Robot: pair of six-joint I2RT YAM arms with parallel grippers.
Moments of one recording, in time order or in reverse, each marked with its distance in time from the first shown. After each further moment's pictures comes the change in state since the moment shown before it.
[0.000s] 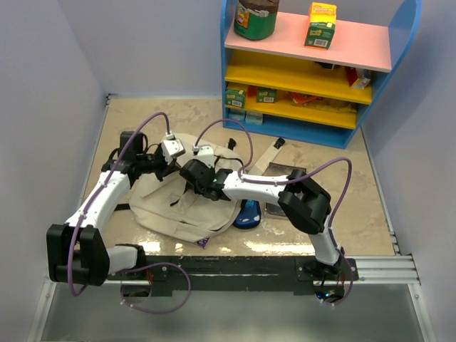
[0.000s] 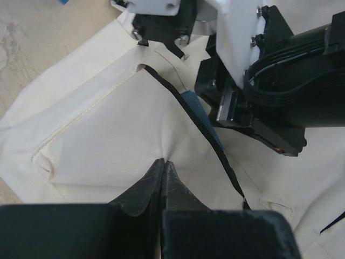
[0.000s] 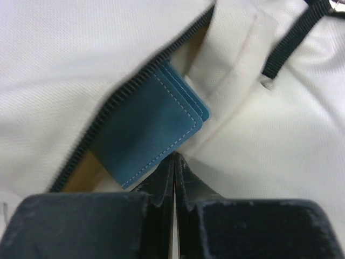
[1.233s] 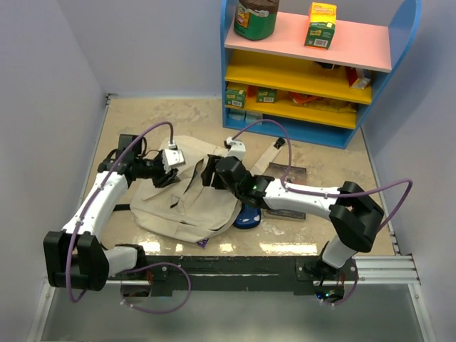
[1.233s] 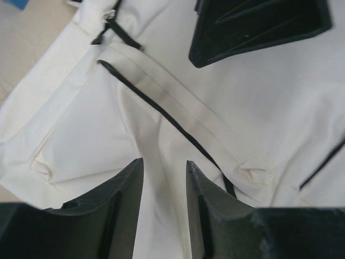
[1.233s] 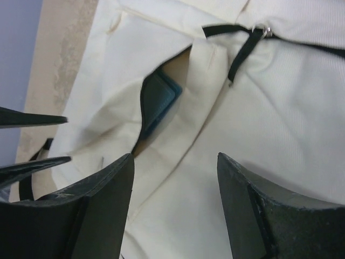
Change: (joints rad) left arm 0.005 -0.030 0.033 -0.213 0.033 0.214; right arm -0.069 -0.403 -0.417 0.383 -0.122 0.086
